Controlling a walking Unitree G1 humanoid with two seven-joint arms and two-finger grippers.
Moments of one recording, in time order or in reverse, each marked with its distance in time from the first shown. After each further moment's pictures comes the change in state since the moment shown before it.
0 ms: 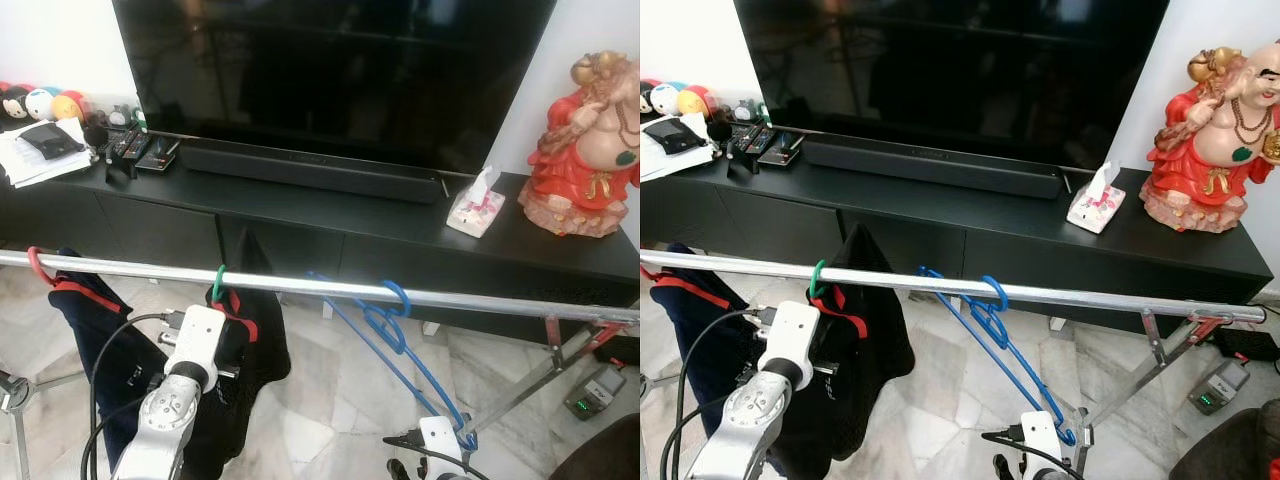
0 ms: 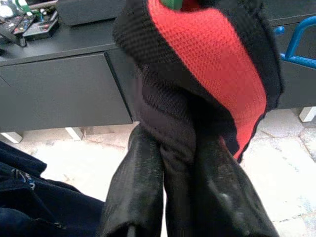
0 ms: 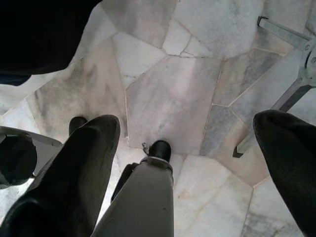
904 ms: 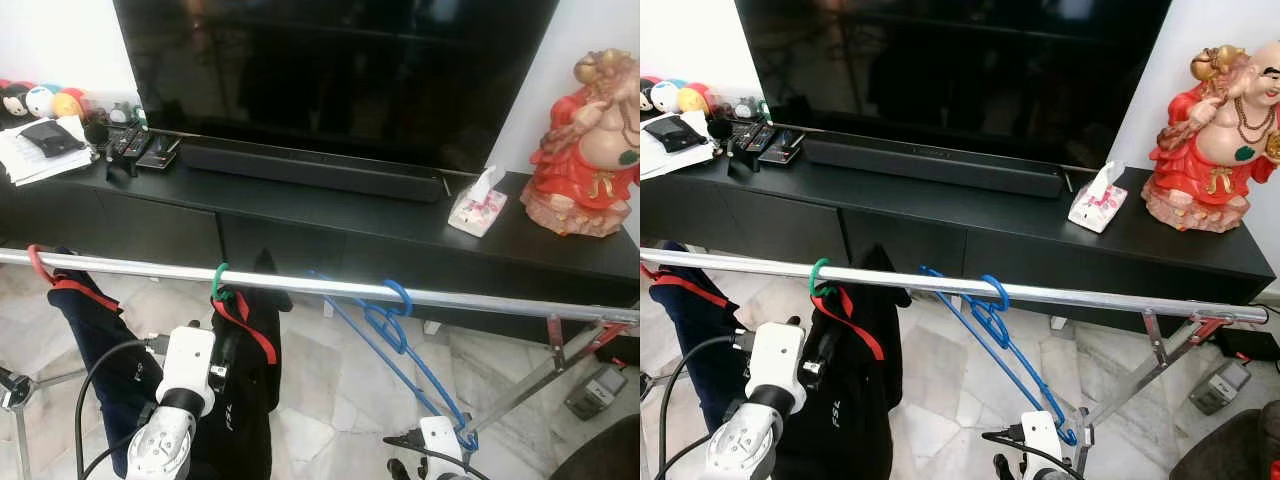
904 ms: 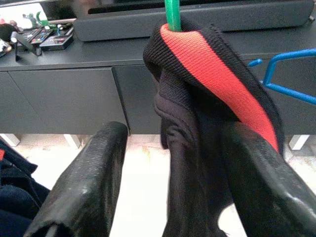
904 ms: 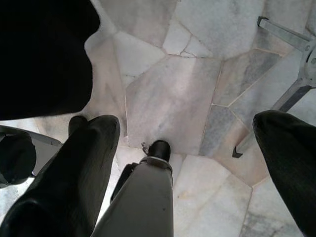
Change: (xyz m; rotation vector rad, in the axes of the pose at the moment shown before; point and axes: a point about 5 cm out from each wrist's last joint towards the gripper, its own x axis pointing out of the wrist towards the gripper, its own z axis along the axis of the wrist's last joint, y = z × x) left arm -0.044 -0.007 0.006 -0.085 -0.111 0.042; right arm 0.000 0.000 0.000 0.000 -0.001 -0.002
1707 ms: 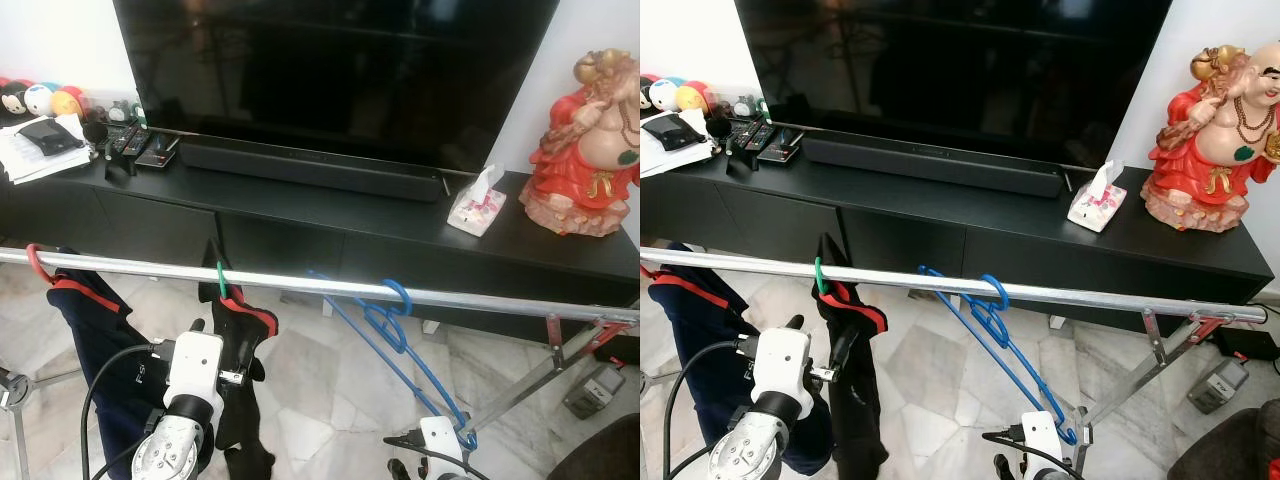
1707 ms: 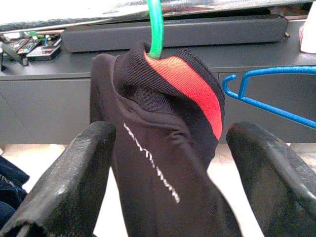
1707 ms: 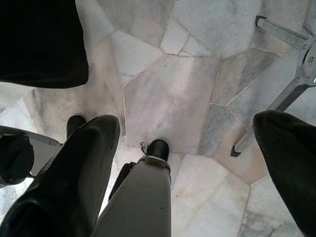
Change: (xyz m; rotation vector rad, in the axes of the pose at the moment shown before) left arm -0.005 -0.010 0.010 -0.018 -0.042 -0.040; right arm 0.000 0.000 0.000 0.000 -0.001 -0.004
